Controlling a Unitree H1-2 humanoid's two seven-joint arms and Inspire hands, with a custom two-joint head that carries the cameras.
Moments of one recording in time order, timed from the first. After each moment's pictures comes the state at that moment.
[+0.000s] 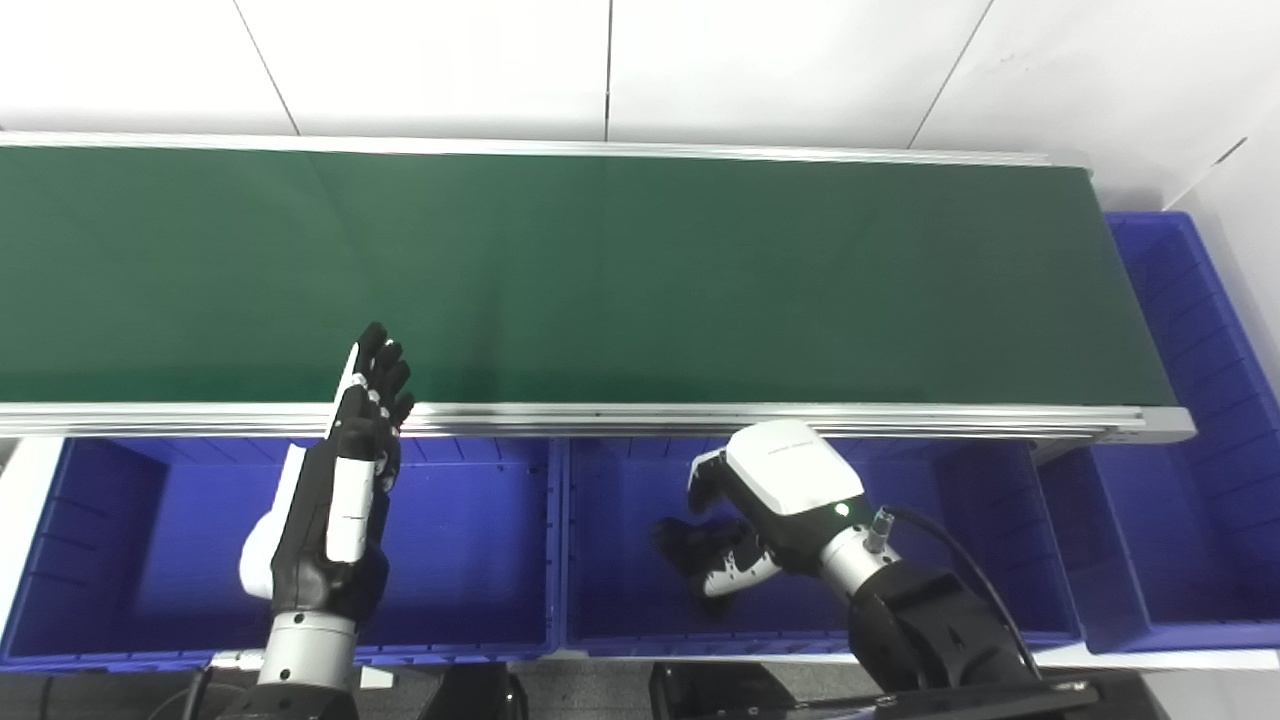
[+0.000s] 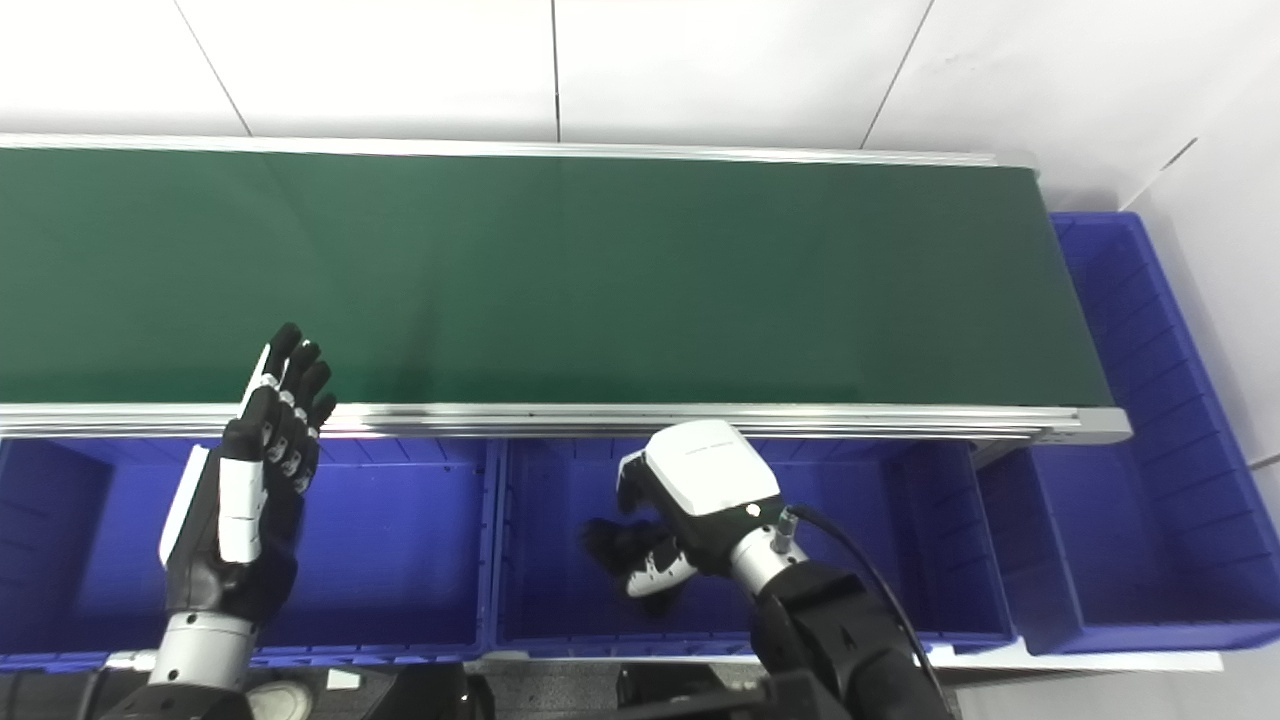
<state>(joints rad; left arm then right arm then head) 0.47 0.02 -0.21 -0.54 -0.07 0.17 -0.06 0.32 -0.25 0.39 -0.48 -1.24 0.18 0.53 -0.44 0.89</state>
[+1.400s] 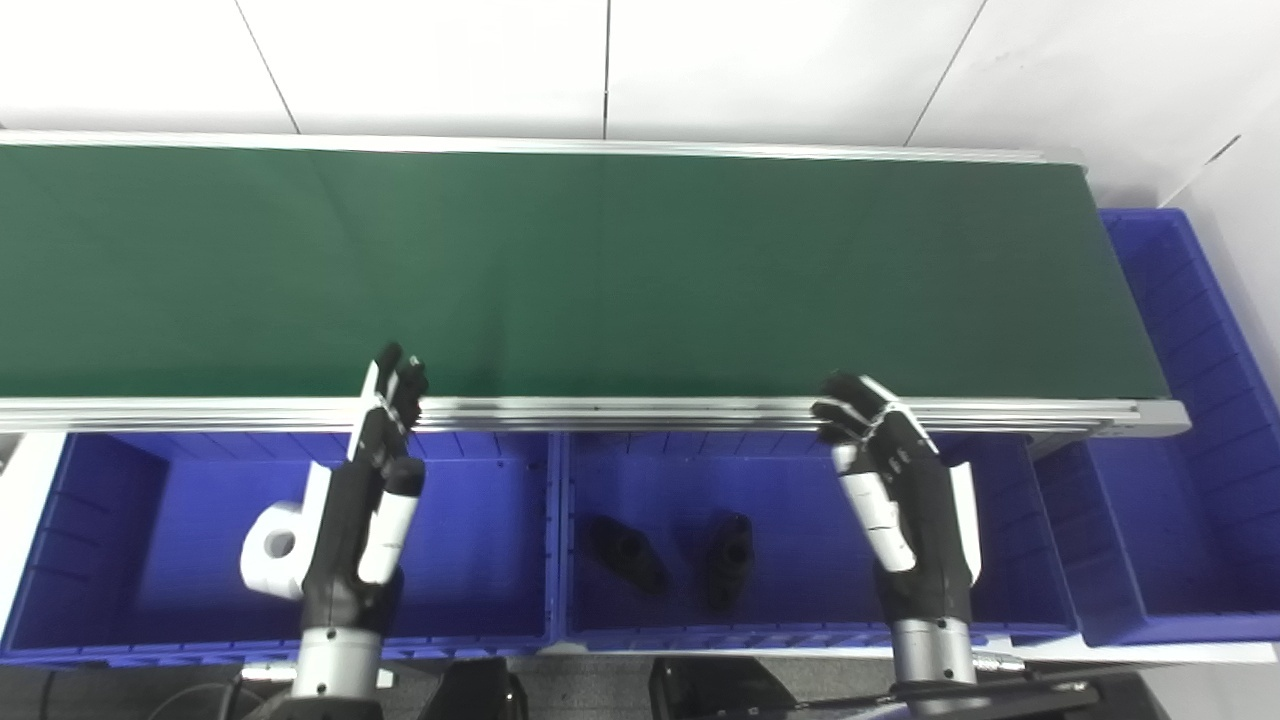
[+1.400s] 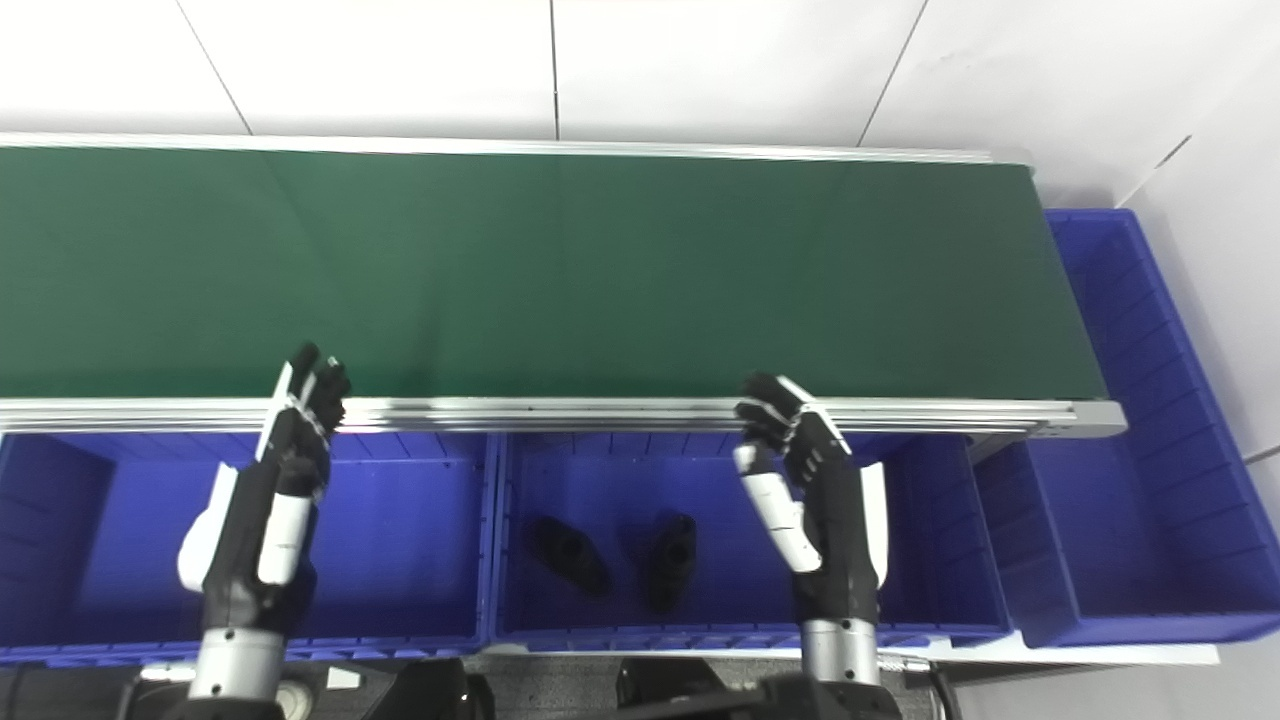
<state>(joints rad) 0.45 0.00 -0.22 -0.33 0.07 -0.15 -0.03 0.60 0.12 0.00 -0.29 -0.11 -0.29 -0.03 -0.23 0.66</state>
